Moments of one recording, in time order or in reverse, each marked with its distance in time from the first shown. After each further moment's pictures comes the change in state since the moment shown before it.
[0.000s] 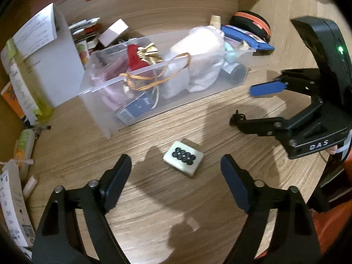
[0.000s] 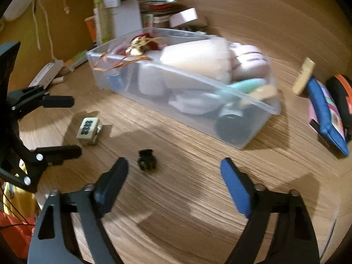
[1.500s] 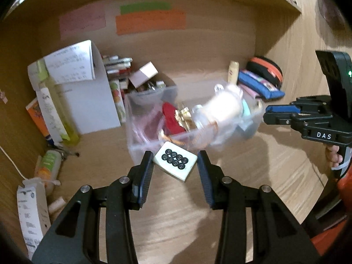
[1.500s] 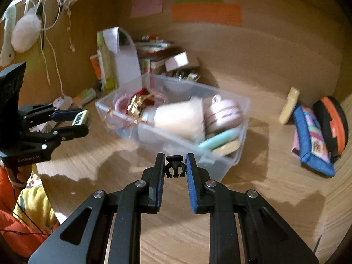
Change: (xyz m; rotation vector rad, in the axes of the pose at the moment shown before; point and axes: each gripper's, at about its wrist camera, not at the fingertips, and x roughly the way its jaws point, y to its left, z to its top) left arm -0.054 0.034 0.038 -0.110 -0.216 0.066; right arm -0.056 -0.023 0.027 0.038 -0.196 0.007
